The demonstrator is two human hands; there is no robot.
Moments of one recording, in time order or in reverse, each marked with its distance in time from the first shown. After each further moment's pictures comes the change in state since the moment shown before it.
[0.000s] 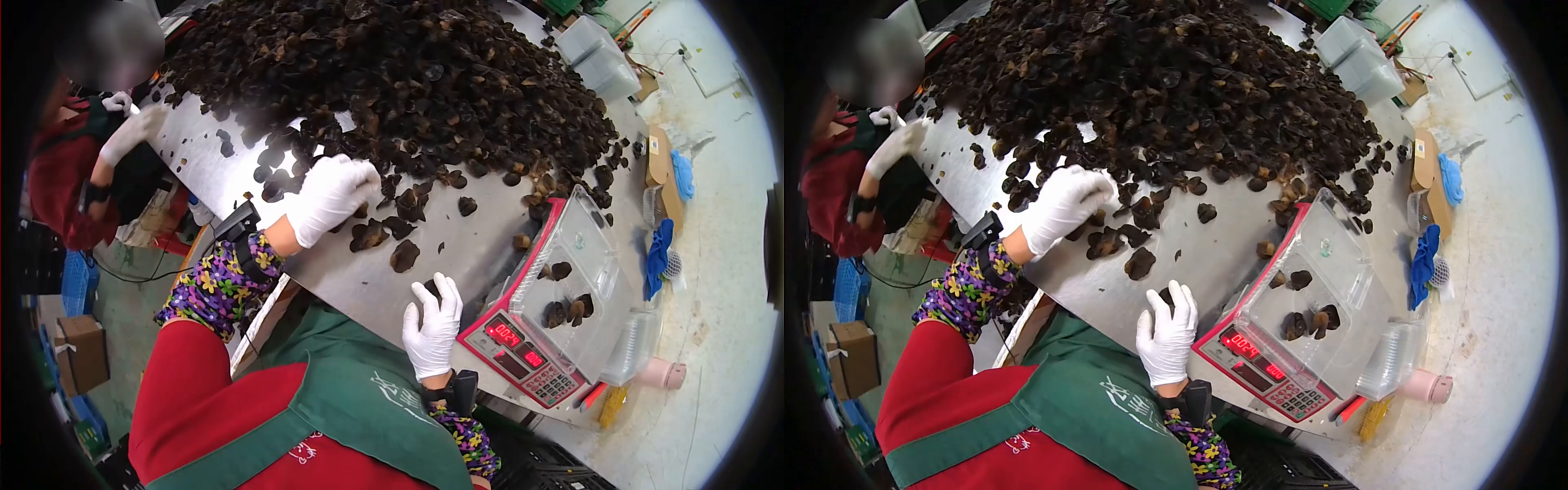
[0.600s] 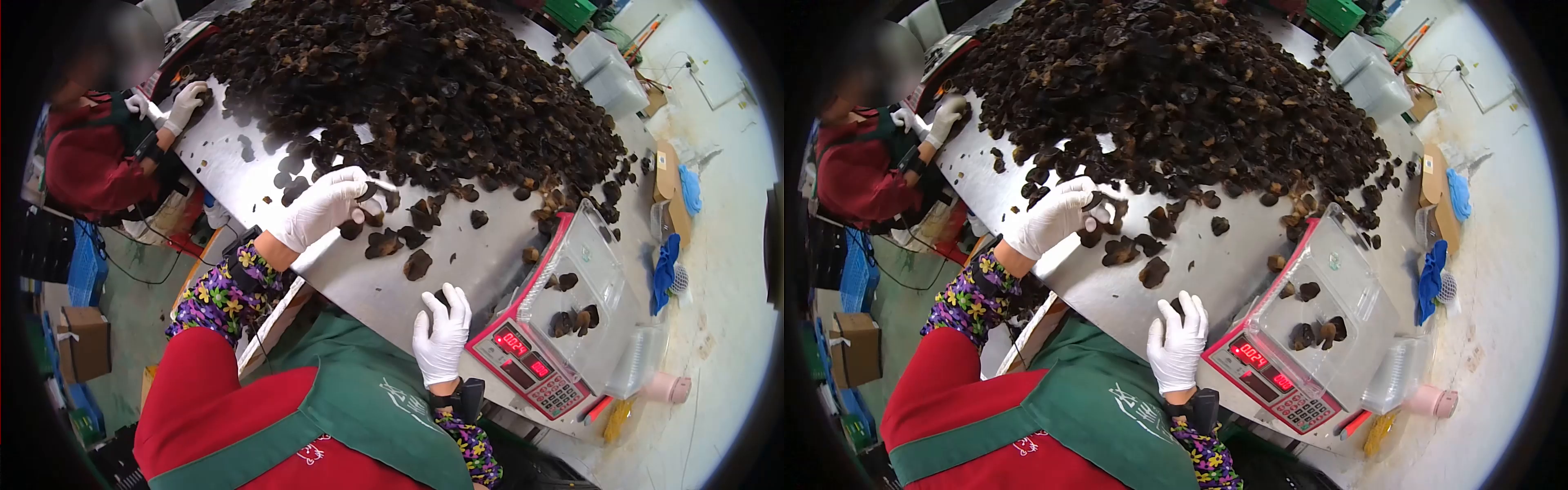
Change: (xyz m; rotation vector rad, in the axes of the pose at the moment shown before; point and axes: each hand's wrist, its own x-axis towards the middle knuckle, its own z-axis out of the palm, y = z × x) left_hand -0.024 0.002 -0.036 -1.493 -0.168 -0.552; right_hand -0.001 0.002 0.001 0.011 0.006 -0.019
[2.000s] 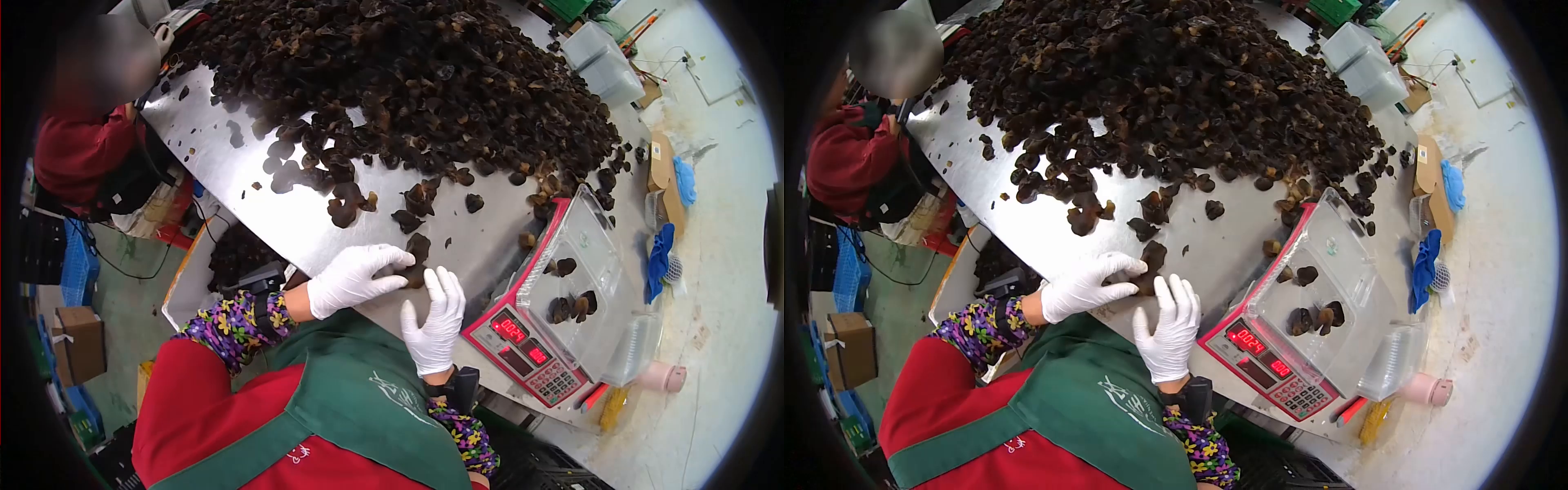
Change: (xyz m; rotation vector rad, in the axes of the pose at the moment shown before) left_hand -0.050 -0.078 0.064 1.007 -0.028 0.384; right_hand 0.001 -0.005 0.000 0.003 0.029 -0.086
